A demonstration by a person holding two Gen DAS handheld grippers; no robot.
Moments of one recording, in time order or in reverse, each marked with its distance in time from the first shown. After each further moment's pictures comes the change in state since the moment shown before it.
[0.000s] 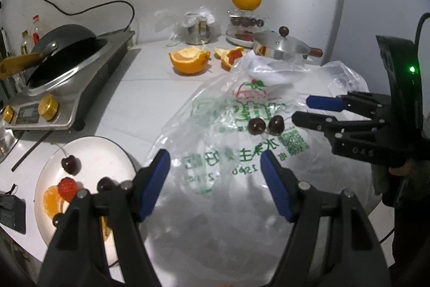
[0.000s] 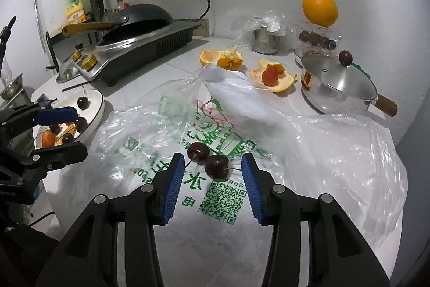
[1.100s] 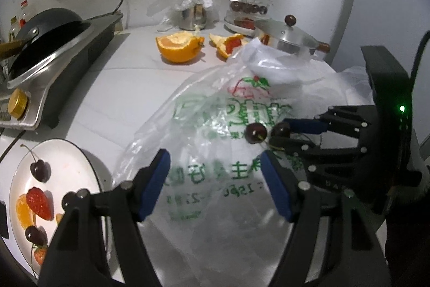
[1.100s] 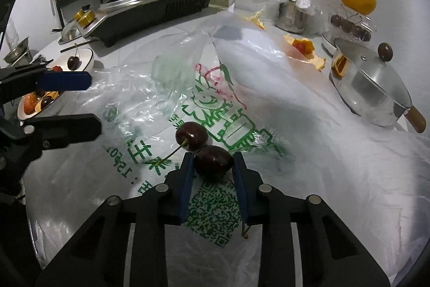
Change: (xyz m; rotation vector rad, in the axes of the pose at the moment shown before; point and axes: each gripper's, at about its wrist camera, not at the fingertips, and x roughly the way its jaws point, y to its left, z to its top) left arm 0.054 -0.008 0.016 -0.038 0.067 -0.028; right arm 0.062 -0.002 -0.008 -0.133 0.127 0.047
